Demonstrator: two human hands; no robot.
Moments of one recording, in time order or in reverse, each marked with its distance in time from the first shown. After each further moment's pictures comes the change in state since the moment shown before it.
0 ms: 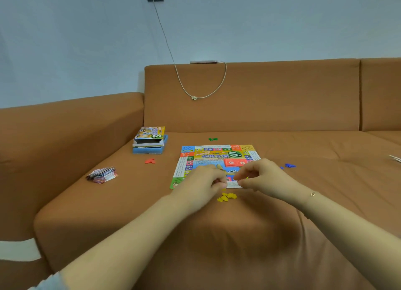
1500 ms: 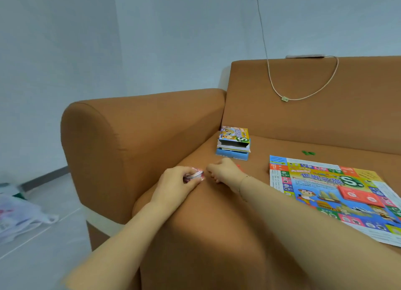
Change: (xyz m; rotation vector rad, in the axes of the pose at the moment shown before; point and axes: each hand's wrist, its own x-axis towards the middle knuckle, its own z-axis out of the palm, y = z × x) left_hand -0.104 -0.216 -0.083 0.063 0.512 -0.560; right_hand 0.177 -0.161 0.245 0.305 -0.259 0.139
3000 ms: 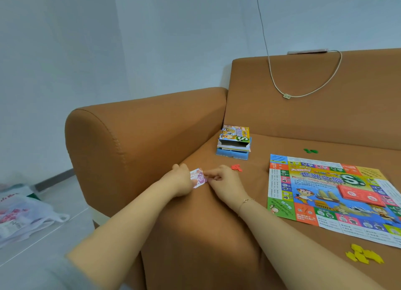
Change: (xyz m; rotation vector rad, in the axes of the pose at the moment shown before) left_hand 0.025 0.034 -0.012 0.411 -0.477 -0.396; right_hand -0.029 0.027 0.001 -0.127 0.102 -0.492
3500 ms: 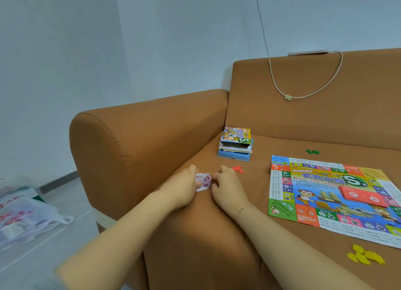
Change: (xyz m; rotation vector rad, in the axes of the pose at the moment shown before) left_hand -0.018 -0.007 0.004 -0.013 0.079 0.271; right_hand -0.008 -0.005 0.000 -0.314 -0.023 -0.069
